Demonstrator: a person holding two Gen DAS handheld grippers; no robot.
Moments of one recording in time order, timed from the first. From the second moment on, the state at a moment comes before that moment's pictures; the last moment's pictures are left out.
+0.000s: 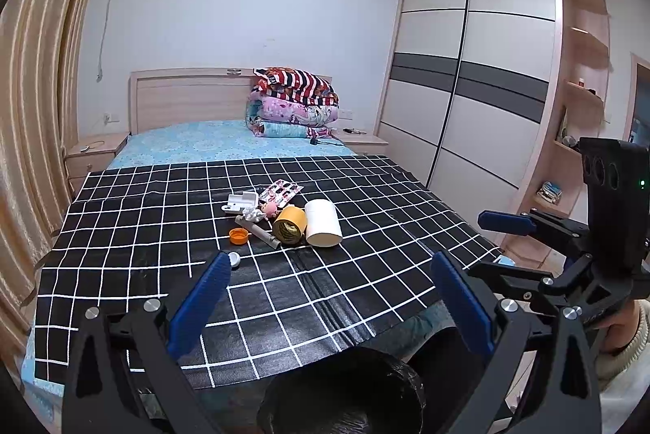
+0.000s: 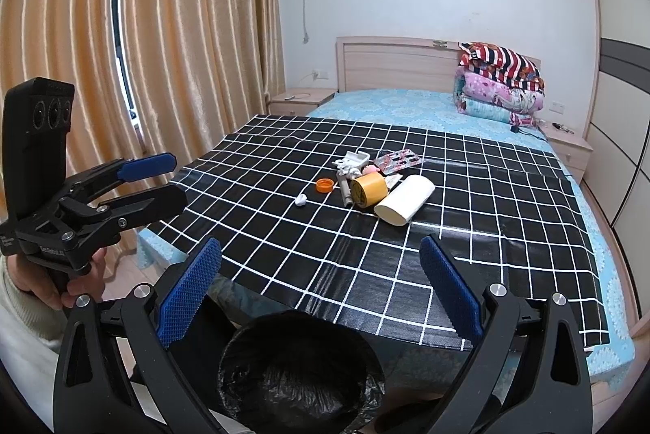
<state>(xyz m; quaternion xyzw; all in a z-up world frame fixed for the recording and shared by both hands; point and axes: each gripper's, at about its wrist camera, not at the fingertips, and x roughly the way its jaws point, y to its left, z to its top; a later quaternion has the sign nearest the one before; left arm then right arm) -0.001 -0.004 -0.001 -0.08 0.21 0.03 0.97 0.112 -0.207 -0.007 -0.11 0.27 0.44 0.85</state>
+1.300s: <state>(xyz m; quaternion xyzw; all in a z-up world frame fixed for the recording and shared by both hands) 0.004 -0.002 -0.003 -0.08 0.22 0.03 0.97 0.114 -0.206 -0.005 -0.11 0.27 0.44 0.85</state>
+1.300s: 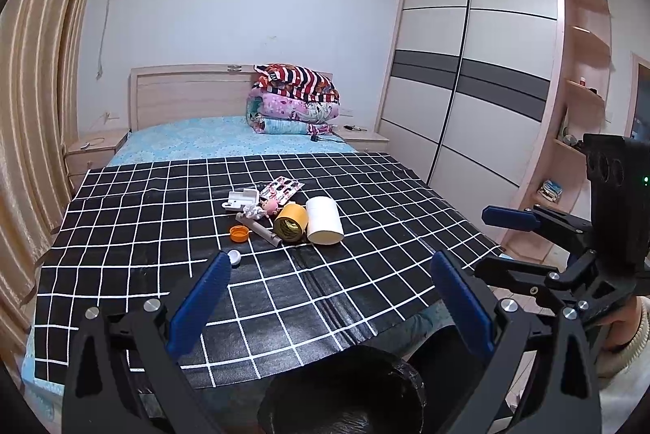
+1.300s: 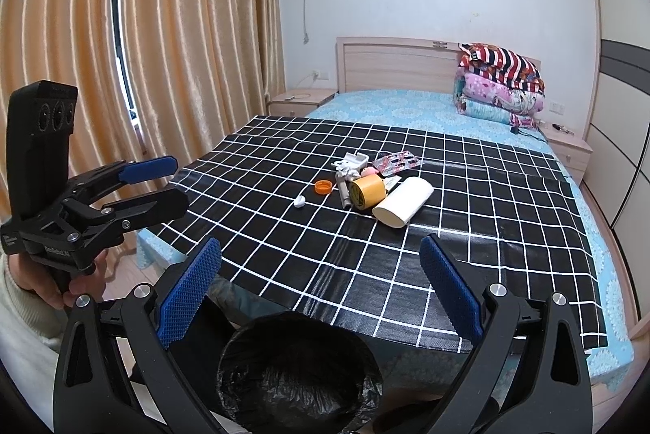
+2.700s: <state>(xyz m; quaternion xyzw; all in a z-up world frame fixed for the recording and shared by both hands) 0.159 0.121 -0.115 -0.12 0.36 0.11 0.92 0.363 -0.095 -0.107 -0.10 0.44 0.34 0.82</state>
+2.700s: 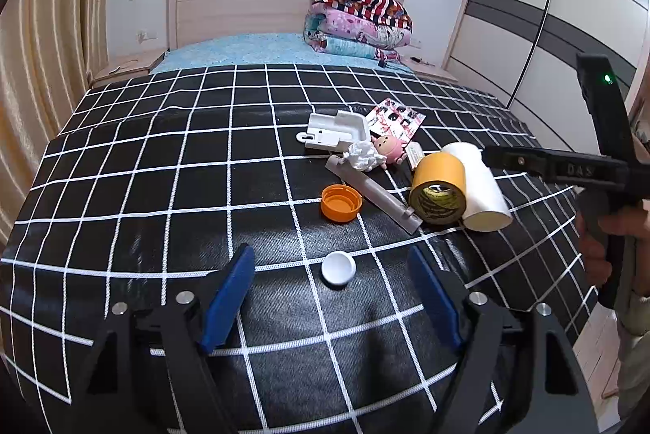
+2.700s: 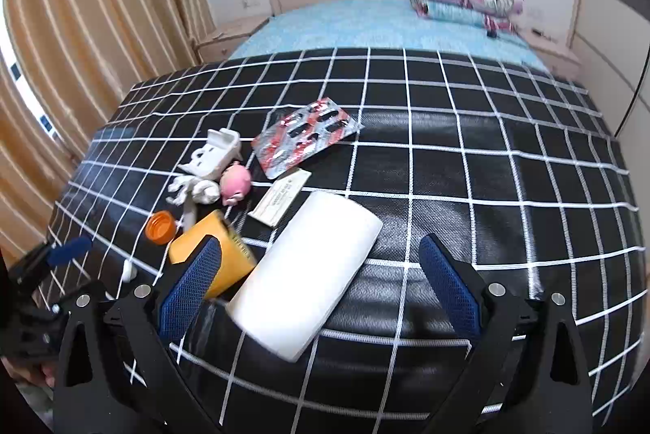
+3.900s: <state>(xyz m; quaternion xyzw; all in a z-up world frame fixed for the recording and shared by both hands) 0.153 0.091 -0.121 -0.09 0.37 0.10 0.92 0.350 -0.116 -0.119 -0.08 0.46 0.34 0.82</state>
